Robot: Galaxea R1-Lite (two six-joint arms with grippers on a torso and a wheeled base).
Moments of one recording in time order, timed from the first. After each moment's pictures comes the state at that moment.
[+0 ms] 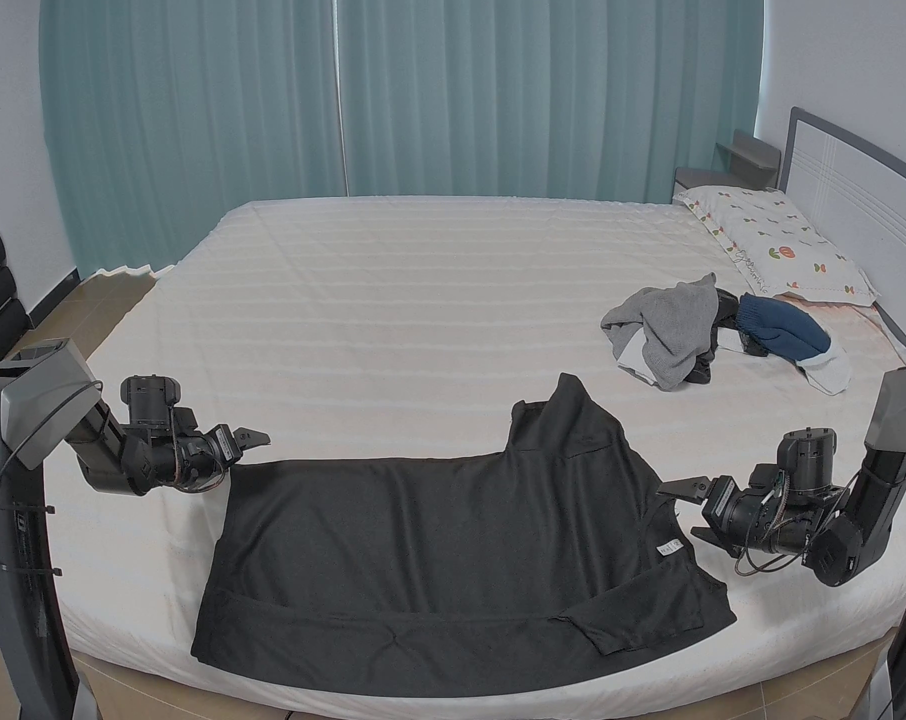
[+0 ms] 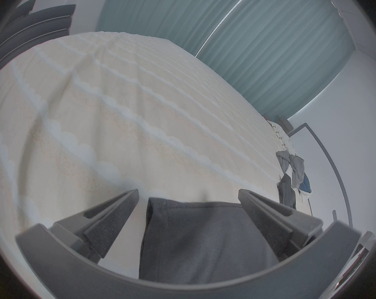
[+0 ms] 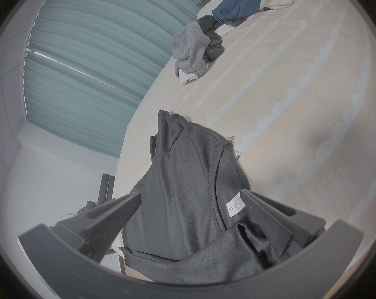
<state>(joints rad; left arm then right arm) 0.13 2.41 -1.07 -0.67 -0.40 -0.45 0.12 2.14 -0.37 -1.18 0.33 0.83</state>
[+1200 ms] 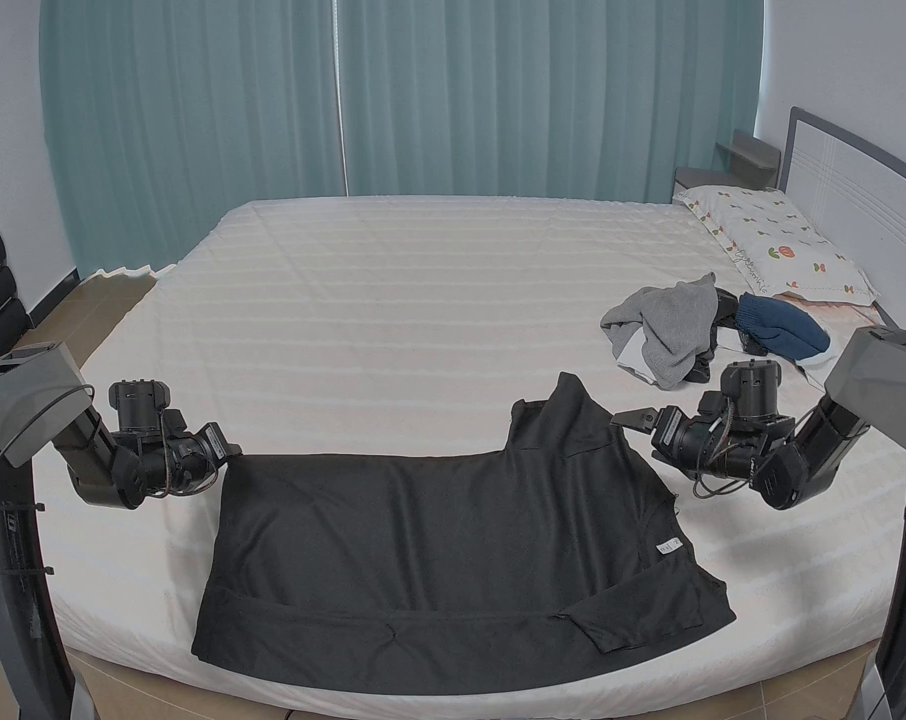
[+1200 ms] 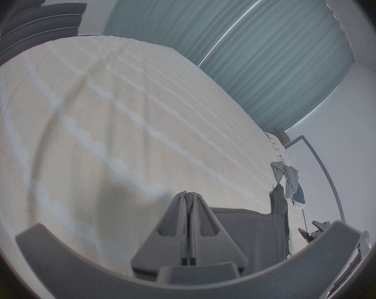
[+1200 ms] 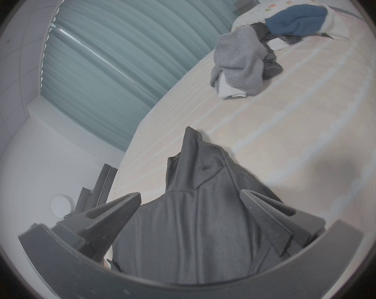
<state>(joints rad) 0.14 2.34 -0.95 -0.77 -0.38 -0.55 0.17 2.28 -0.95 -0.84 0.30 0.68</state>
